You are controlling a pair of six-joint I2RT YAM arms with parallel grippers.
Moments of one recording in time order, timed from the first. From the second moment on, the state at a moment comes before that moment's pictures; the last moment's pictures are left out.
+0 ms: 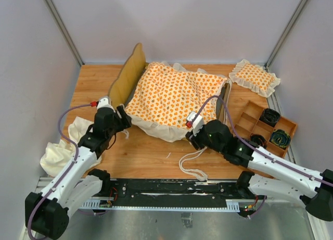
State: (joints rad) left arm -0.31 0.86 0.55 -0.24 -0.22 -0.56; right arm 0.97 0.89 0.65 -0.23 0.13 -0.14
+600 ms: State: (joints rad) left arm -0.31 0.71 0.61 -0.24 -0.21 -0.44; right arm 0.72 0.99 0.82 -0.45 0.54 0.19
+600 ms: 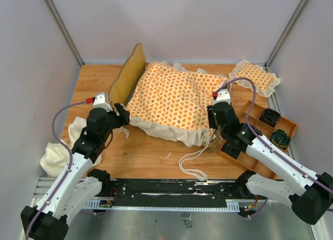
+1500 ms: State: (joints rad) left arm -0.31 0.79 0.49 -0.15 -0.18 -0.59; right arm 0.37 1.38 0.87 -0.20 0.35 0.17
